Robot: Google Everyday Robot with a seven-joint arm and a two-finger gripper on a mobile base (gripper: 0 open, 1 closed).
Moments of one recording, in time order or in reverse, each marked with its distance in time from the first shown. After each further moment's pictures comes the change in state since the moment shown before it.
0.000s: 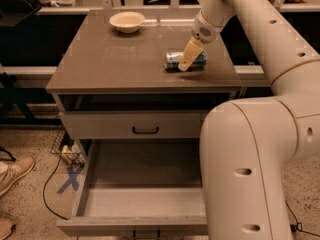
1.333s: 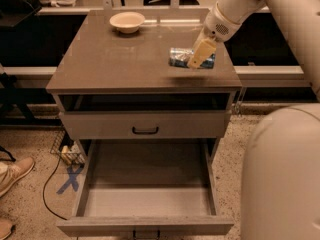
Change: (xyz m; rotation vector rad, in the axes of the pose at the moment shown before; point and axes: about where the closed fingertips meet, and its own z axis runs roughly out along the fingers) arm 0.007 0.048 -0.050 -0.033 -0.074 -0.113
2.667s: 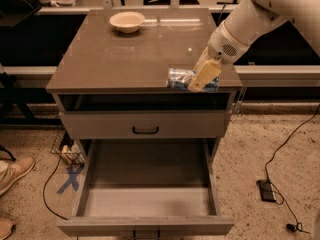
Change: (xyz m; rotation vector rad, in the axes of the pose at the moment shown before) arm 0.016 0.091 -0.010 -0.097 -0.031 0.023
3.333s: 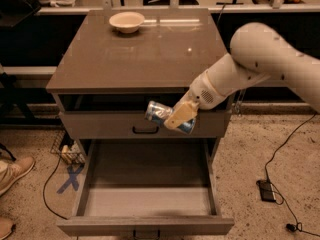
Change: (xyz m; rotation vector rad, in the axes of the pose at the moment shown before) arm 0.004 0.075 0.094 -0.122 -0.146 0.207
